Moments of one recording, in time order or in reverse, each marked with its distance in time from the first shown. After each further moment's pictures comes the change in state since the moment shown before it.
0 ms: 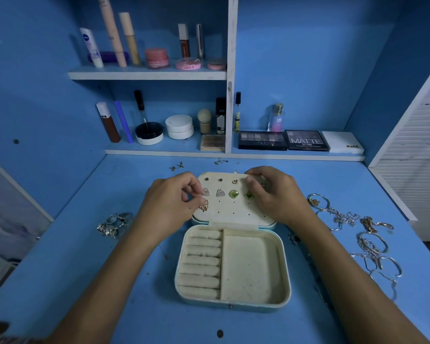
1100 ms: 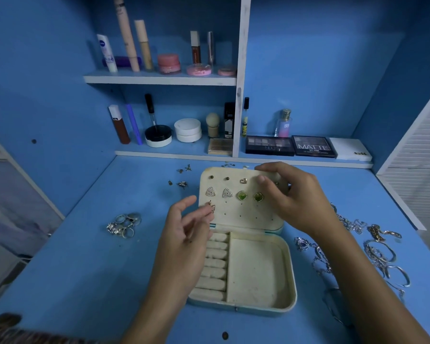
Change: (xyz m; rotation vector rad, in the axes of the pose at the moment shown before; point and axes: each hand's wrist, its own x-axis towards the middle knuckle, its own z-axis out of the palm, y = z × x) left_hand -0.076 0.037 0.020 -0.751 0.168 -0.350; right_hand -0.015 -0.022 -0.025 0.063 0.094 -0.148
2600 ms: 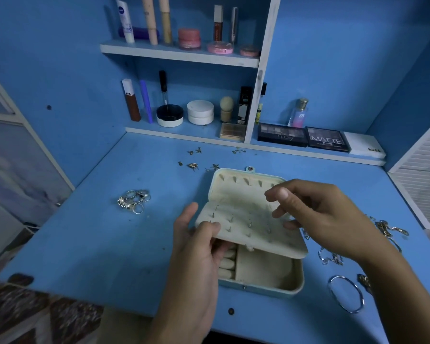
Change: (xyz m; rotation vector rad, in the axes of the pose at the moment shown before) left_hand -0.045 0.019 0.008 -0.673 0.147 -0.345; right_hand -0.041 -0.046 -0.030 0.219 -0.378 0.180
